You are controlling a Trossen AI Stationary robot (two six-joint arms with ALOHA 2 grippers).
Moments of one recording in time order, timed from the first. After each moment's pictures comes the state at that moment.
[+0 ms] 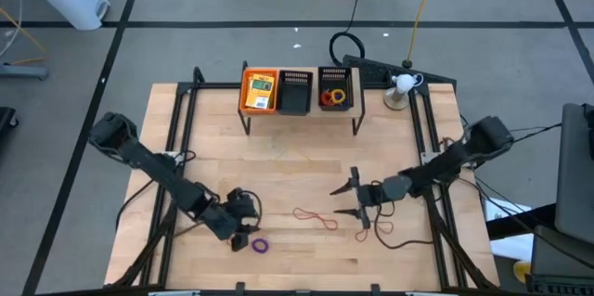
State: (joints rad) left arm -0.64 1.48 0.73 -0.13 -0.29 -0.86; right arm 0.42 1.55 0.31 1.08 0.24 0.01
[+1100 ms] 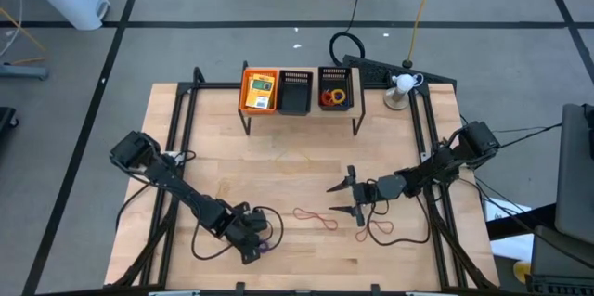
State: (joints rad) left arm -0.63 1.78 0.92 -0.26 -0.12 -0.95; right arm 0.38 1.68 0.31 1.20 0.23 0.02
